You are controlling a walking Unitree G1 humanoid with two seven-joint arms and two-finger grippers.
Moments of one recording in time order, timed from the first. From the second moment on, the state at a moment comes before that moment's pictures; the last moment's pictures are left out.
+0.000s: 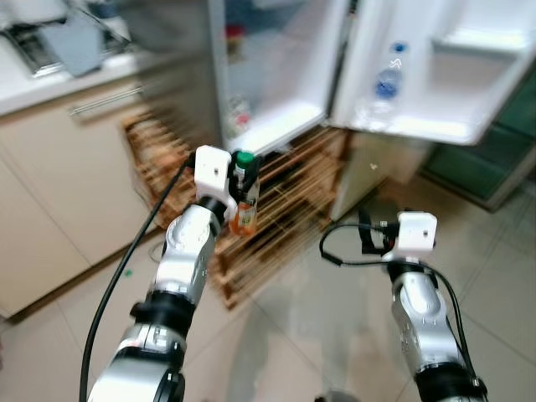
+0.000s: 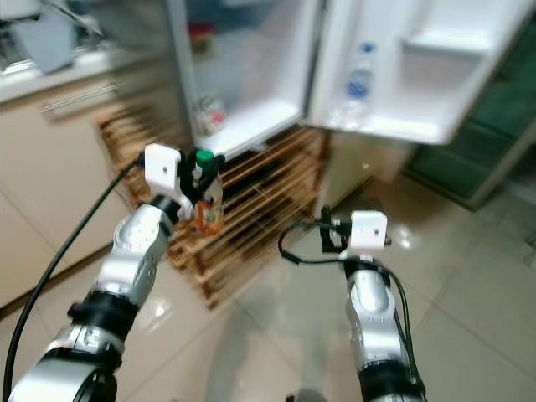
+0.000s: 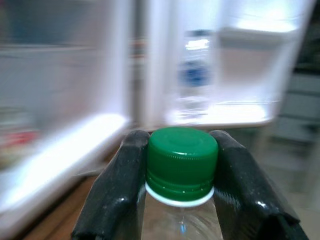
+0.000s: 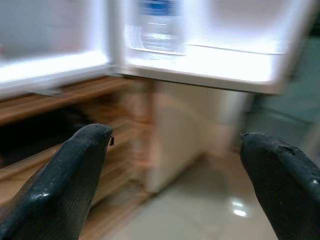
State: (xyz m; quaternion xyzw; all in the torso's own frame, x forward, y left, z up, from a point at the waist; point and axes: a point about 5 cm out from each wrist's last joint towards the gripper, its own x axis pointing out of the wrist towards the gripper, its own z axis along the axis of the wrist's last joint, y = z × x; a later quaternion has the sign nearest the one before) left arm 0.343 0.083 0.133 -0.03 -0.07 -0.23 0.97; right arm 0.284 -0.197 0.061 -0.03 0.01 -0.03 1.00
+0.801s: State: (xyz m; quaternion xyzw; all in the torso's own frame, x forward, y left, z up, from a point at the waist) left arm 0.339 0.063 0.137 -0.08 -0.08 -0.27 0.96; right arm 0.282 -0.179 0.062 -0.03 0.00 0.01 1.00
